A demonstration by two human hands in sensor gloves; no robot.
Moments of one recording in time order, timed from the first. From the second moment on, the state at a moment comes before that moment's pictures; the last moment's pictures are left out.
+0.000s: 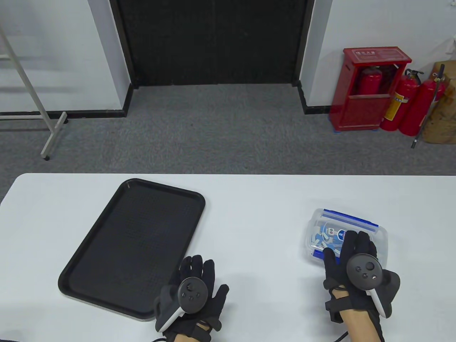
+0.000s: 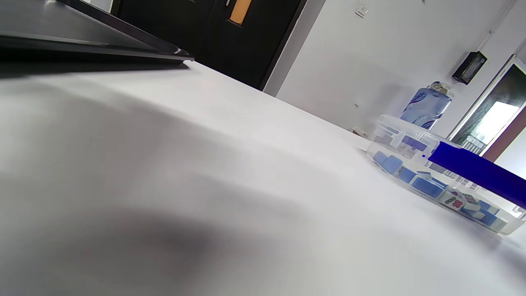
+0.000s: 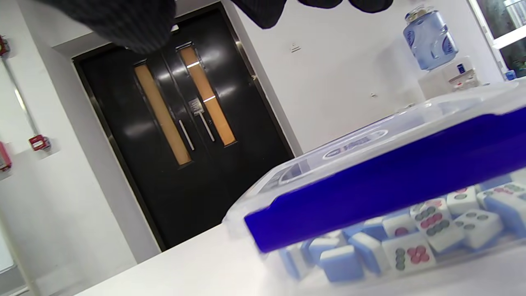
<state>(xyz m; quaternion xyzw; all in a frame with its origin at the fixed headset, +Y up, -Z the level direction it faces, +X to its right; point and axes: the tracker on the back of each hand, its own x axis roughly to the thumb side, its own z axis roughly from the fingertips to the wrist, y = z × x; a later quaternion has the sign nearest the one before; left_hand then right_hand) -0.130 -0.736 -0.284 -0.05 -0.10 0.21 0.97 0.268 -0.677 -0.307 -0.12 -0.16 0.95 0.23</state>
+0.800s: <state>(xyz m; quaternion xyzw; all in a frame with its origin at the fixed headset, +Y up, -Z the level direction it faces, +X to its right) -0.116 -0.734 -0.283 -0.07 -0.12 0.22 0.97 0.408 -0.732 -0.356 -0.29 -0.09 0.84 0.45</state>
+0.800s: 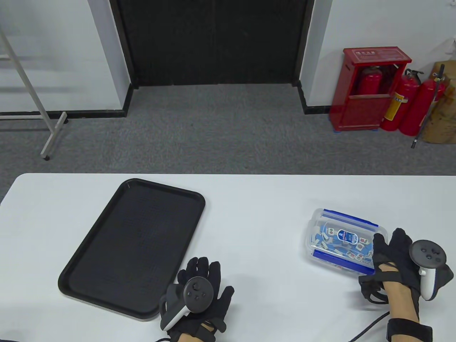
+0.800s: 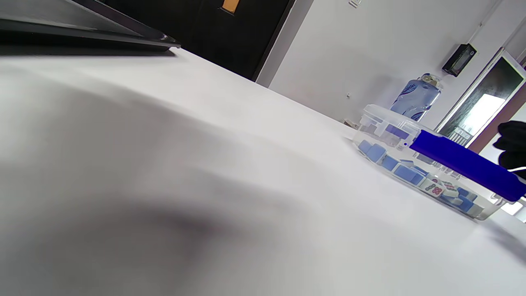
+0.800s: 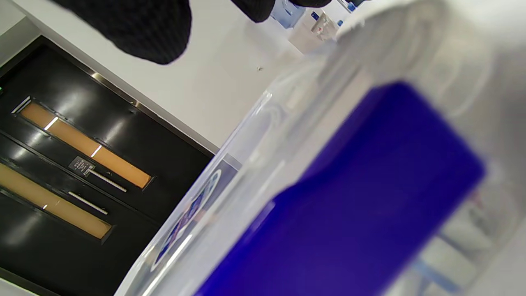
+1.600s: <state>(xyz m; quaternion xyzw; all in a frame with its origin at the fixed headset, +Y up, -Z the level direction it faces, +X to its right) -0.143 -0.734 -0.290 -0.07 -0.05 0.29 0.95 0.387 -0.736 -0.372 -0.21 0.14 0.89 0.39</state>
